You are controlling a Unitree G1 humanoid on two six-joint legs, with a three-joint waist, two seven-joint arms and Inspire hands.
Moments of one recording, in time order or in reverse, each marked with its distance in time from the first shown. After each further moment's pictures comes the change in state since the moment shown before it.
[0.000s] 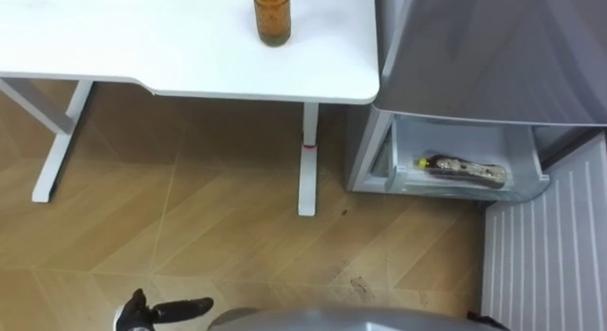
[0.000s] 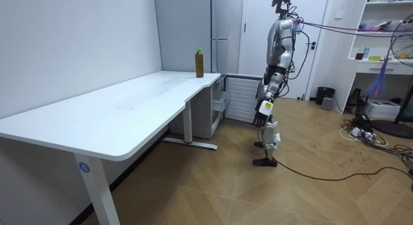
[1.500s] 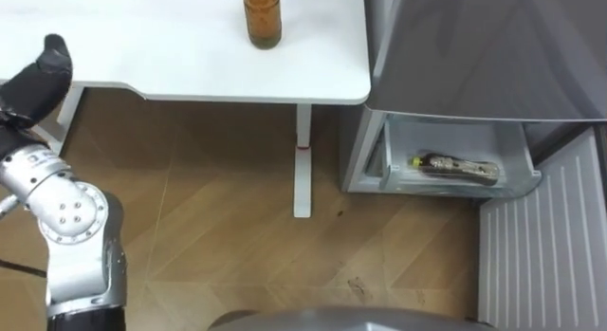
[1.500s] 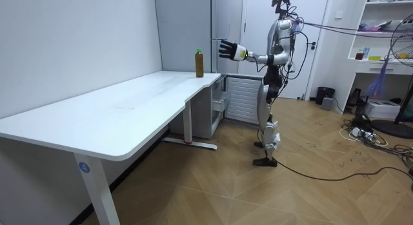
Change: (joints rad) left arm -0.042 -0.016 0.080 -1.187 0.151 -0.191 0.477; right arm 0.004 0.011 -0.059 0.034 -0.106 -0.034 0.033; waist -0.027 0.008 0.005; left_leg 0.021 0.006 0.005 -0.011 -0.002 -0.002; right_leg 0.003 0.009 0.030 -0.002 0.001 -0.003
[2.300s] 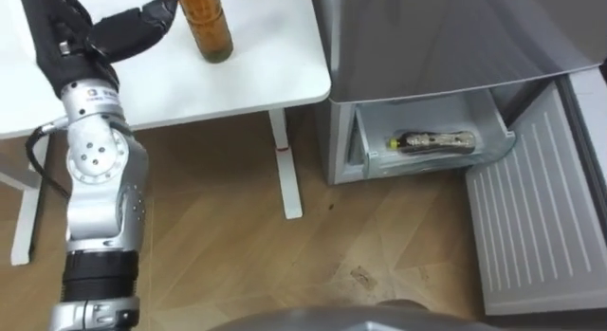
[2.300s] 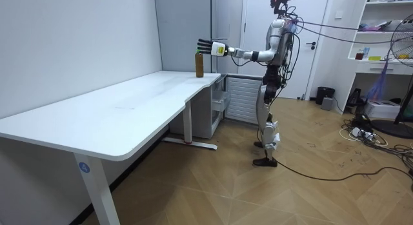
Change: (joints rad) left arm -0.222 0.059 -0.085 0.204 -0.158 0.155 -0.346; right arm -0.012 -0.013 -0.095 0.013 -0.158 0.073 0.011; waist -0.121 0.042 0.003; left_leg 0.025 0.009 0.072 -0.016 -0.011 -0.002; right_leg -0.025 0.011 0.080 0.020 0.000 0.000
